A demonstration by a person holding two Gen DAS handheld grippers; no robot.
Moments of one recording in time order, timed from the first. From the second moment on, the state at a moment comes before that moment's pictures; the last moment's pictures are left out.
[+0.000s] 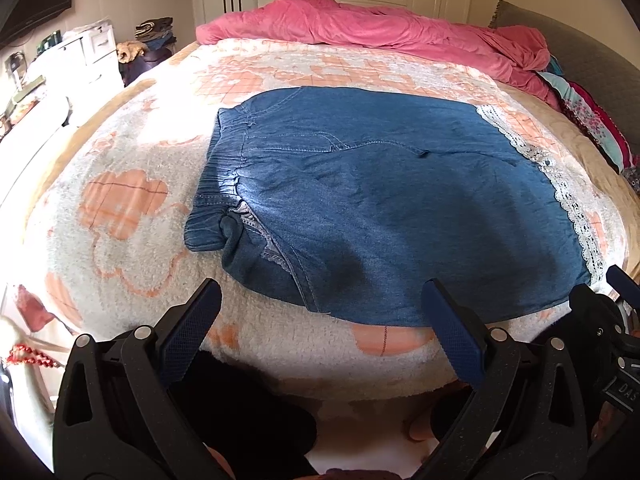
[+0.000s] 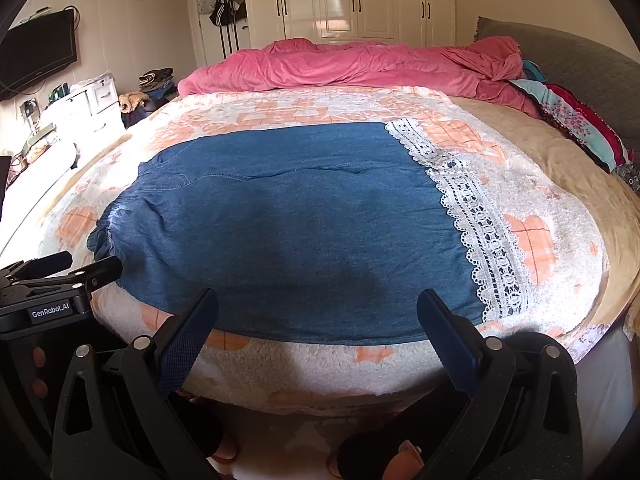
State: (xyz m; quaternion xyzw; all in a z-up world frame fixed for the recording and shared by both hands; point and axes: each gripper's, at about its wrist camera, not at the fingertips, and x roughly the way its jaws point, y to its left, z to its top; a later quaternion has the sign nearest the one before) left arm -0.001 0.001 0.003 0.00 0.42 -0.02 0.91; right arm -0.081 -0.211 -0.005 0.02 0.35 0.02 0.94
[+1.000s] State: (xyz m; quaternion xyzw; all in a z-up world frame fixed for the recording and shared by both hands) left arm 0.002 0.000 0.003 0.00 0.42 -0.02 0.91; right arm -0.075 -0.211 -0.005 0.02 0.35 0.02 0.94
